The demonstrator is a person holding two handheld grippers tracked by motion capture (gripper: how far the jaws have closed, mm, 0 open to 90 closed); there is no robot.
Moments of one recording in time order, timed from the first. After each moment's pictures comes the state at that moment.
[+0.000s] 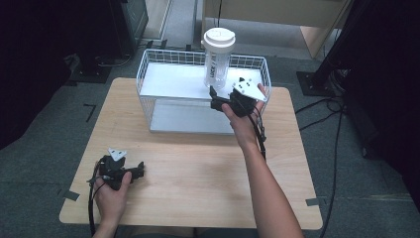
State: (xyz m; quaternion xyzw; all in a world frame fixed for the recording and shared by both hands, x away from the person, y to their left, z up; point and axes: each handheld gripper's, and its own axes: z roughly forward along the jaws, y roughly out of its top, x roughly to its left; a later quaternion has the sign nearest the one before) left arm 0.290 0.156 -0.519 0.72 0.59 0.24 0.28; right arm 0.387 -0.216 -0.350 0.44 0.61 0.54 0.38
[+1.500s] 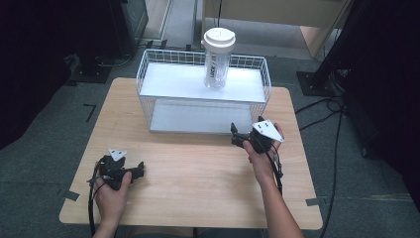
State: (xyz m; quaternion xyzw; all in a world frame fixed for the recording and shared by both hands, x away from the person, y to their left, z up) left arm 0.290 0.156 -0.519 0.72 0.59 0.24 0.28; right arm 0.328 -0.277 -0.443 0.49 0.62 0.49 0.37
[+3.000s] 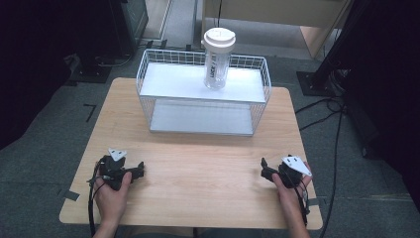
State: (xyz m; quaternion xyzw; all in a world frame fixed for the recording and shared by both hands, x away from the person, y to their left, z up) left arm 0.290 0.156 -0.519 0.72 0.59 0.24 0.28; right arm 0.250 -0.368 -0.515 0.59 0.62 0.38 0.35
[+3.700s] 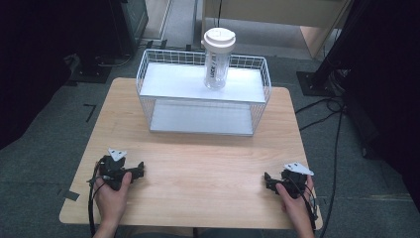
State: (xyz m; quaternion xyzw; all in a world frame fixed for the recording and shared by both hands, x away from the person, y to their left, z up) left arm 0.289 0.156 -0.519 0.72 0.59 0.24 0.28; right arm 0.236 -0.382 -0.526 0.61 0.69 0.30 0.25
